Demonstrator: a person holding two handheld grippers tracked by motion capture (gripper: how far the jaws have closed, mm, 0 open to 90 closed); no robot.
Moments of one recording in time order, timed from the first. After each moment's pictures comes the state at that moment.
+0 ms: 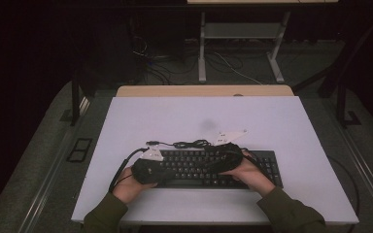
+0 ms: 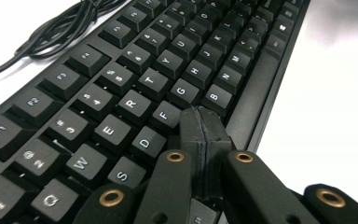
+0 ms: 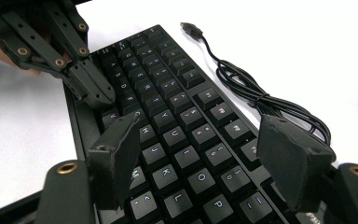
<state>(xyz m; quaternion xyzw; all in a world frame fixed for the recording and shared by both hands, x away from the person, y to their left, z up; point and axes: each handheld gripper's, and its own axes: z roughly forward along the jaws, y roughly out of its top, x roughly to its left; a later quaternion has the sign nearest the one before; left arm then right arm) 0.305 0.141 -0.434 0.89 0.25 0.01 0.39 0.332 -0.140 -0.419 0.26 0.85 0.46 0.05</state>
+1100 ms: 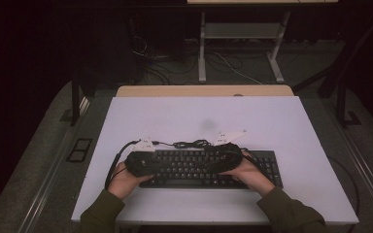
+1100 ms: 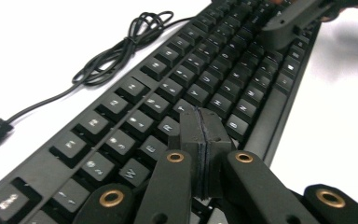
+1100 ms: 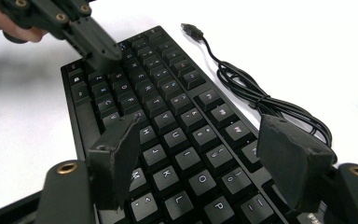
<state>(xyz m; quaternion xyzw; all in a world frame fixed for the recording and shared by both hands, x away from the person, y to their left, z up) 0.317 0.158 -0.414 0.86 0.28 0.04 0.43 0.331 -0.139 -0.419 0.26 0.85 0.46 0.05</state>
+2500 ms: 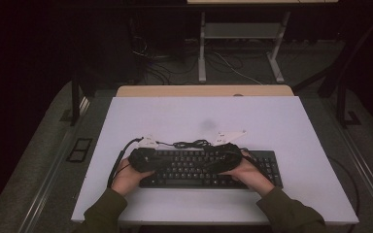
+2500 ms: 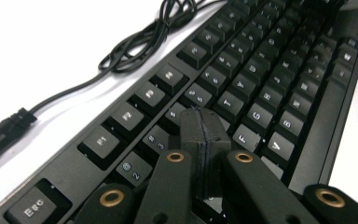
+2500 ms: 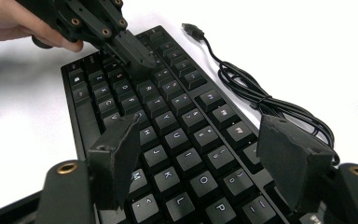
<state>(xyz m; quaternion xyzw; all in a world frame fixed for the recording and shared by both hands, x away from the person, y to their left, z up) 0.333 0.153 -0.434 0.87 0.29 0.05 0.40 0.332 -0.138 -0.419 0.26 0.85 0.45 0.05</state>
